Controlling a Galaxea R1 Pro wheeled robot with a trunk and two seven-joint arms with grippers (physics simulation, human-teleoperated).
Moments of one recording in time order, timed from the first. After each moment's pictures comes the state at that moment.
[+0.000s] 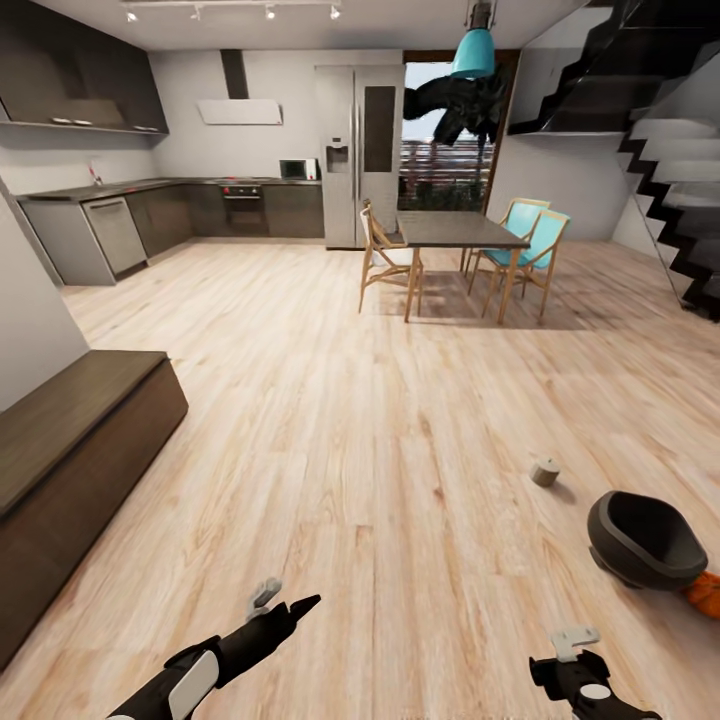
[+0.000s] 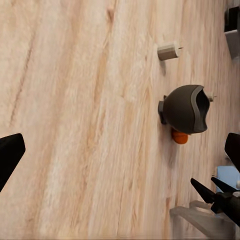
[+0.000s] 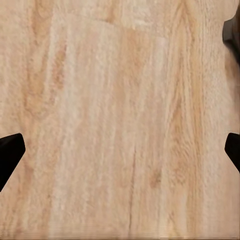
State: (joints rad) left arm -0.50 0.06 -0.24 -0.35 0.80 0.23 -0.65; right arm -0.58 -0.18 0.20 0.01 -0.04 -0.20 -0.11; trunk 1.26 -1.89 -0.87
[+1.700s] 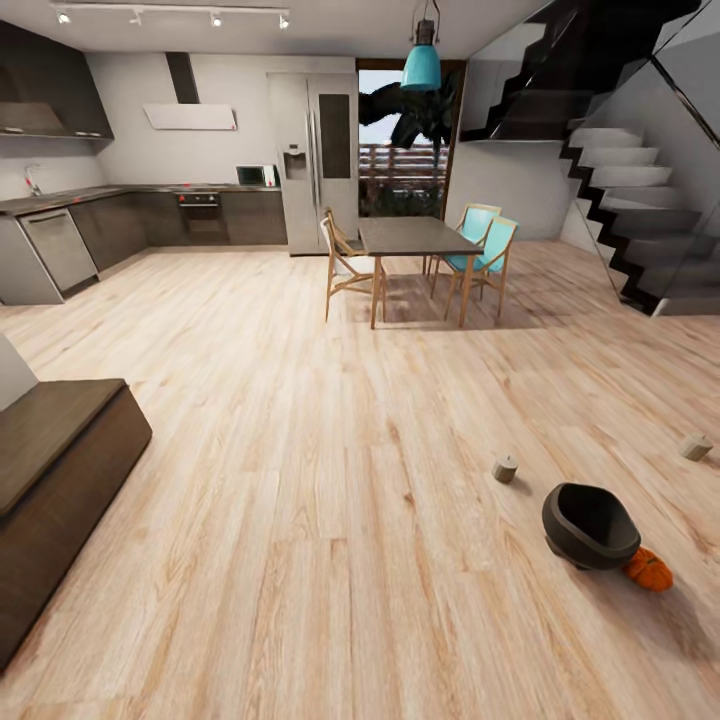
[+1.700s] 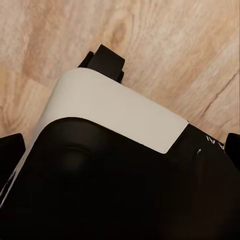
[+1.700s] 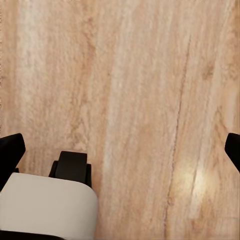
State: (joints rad) left arm -0.42 0.03 -0.12 0.06 0.69 0.23 0.09; right arm -0.37 -0.05 0.20 0.04 0.01 -0.20 -0.10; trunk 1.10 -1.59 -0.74
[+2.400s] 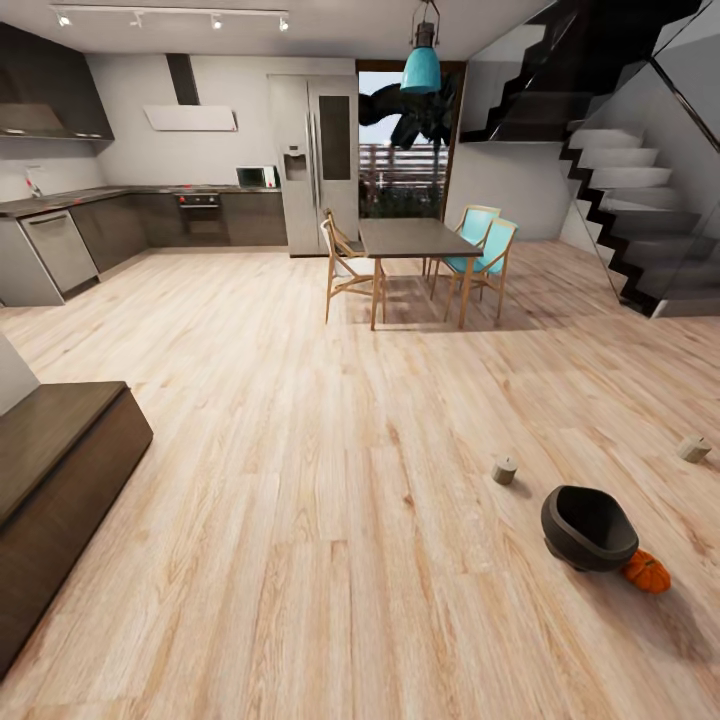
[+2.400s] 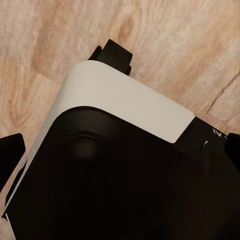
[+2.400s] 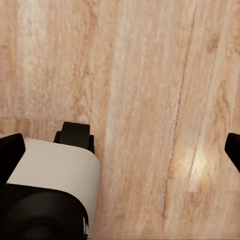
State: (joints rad) left arm -0.40 0.04 -0.12 0.06 0.69 0.23 0.09; right arm -0.35 -0.04 0.20 0.08 0.01 -0.18 -0.10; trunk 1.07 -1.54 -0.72
